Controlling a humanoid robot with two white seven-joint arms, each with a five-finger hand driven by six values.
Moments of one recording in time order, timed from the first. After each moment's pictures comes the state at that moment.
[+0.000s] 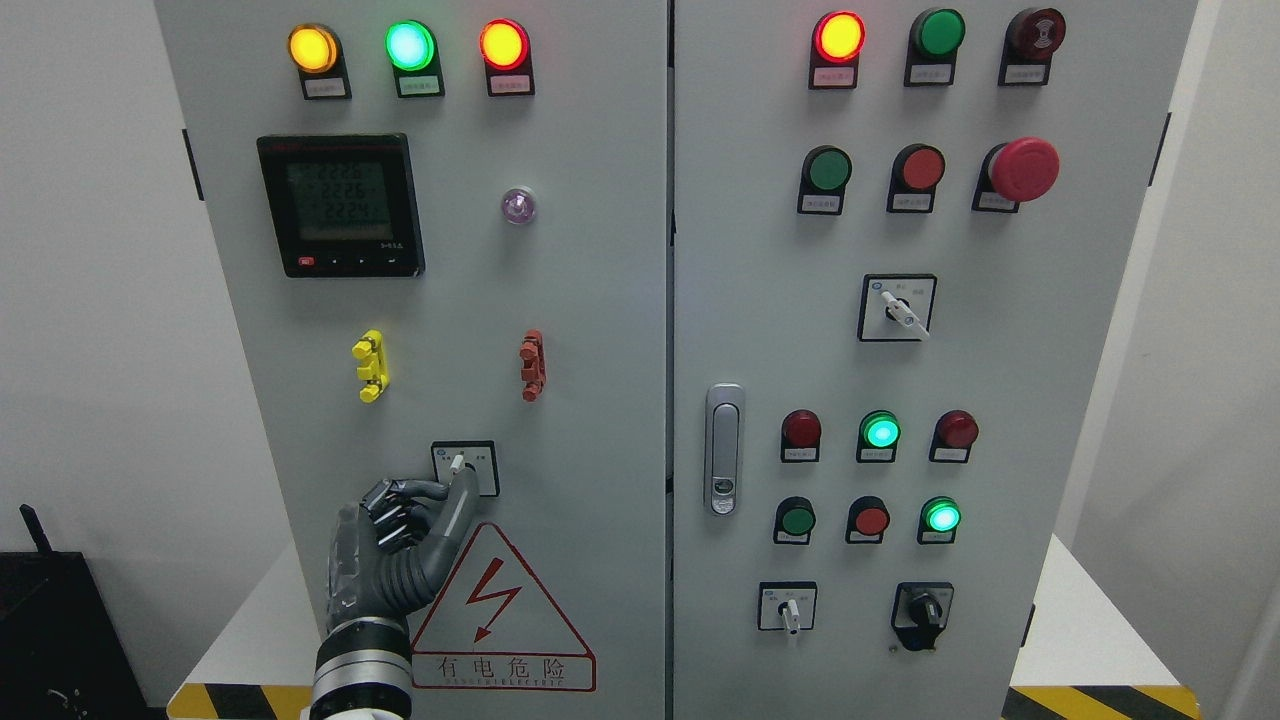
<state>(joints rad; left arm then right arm) -0.41 -0.15 -0.01 -1.93 -0.17 0.58 0.24 0.05 0.13 -0.23 -0.12 0.16 0.07 -0.13</state>
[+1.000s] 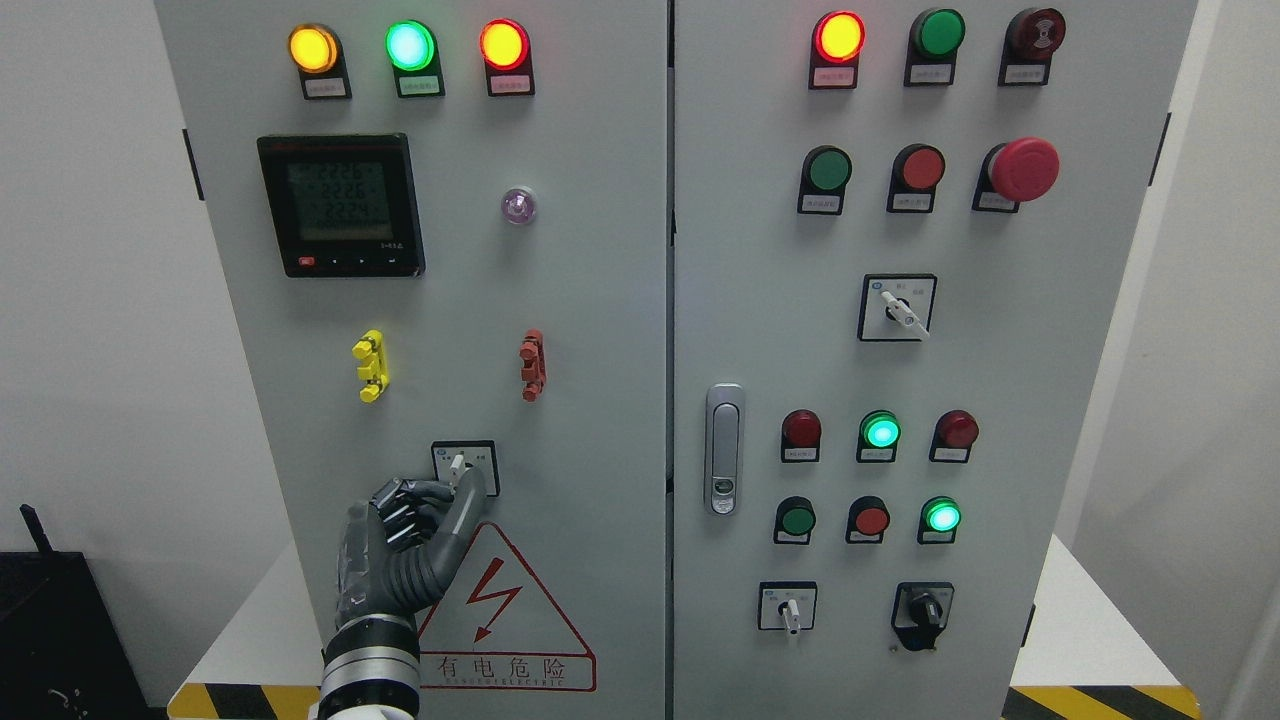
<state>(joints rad) -0.41 -0.15 -0.02 -1.91 -0.17 0.59 0.24 0.05 0.13 -0.23 -0.12 0.16 0.07 -0.13</state>
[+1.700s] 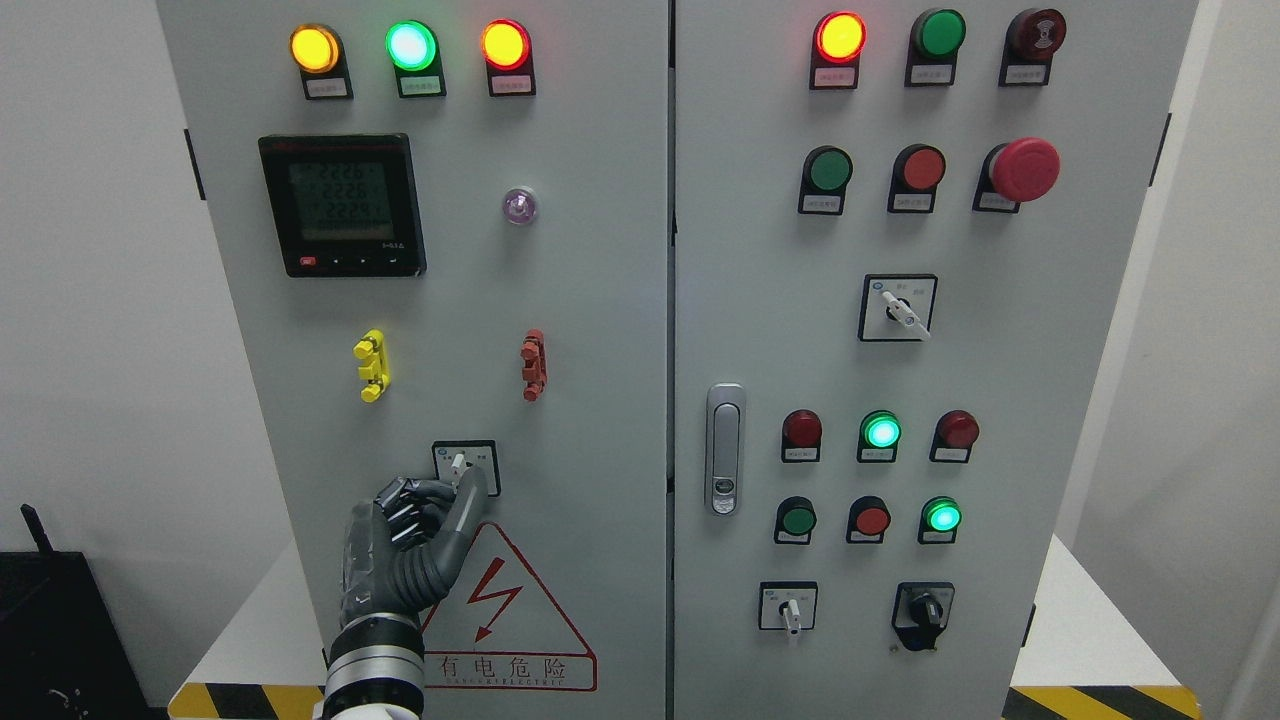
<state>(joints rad) -0.41 -0.15 -0.03 -1.91 -0.17 0.59 0.24 0.05 0.13 -0.23 -0.12 0.16 0.07 -0.13</state>
